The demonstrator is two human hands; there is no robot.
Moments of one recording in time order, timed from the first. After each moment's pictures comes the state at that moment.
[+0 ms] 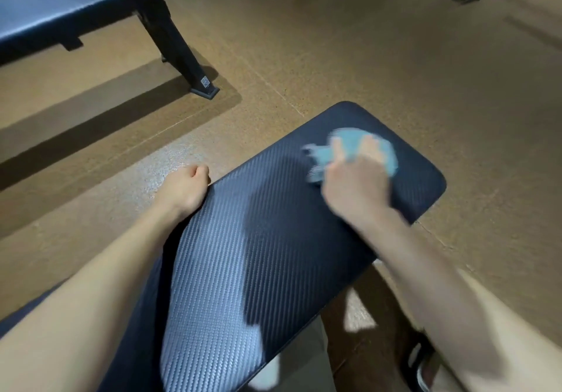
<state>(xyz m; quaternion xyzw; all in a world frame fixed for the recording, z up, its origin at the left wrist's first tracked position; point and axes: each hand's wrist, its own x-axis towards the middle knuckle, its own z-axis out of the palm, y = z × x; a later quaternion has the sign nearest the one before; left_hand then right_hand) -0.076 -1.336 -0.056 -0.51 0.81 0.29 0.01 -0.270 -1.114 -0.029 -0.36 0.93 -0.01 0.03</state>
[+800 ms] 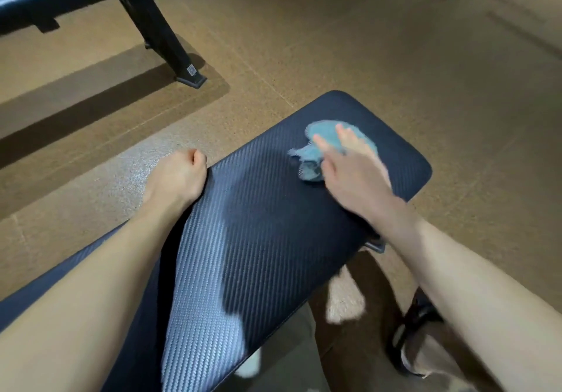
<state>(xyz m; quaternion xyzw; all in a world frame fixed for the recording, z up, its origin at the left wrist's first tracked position) -0.082 -1.310 -0.035 -0.51 0.83 0.23 -0.02 -0.283 -1.088 -0.023 -0.43 0.90 -0.07 0.08</state>
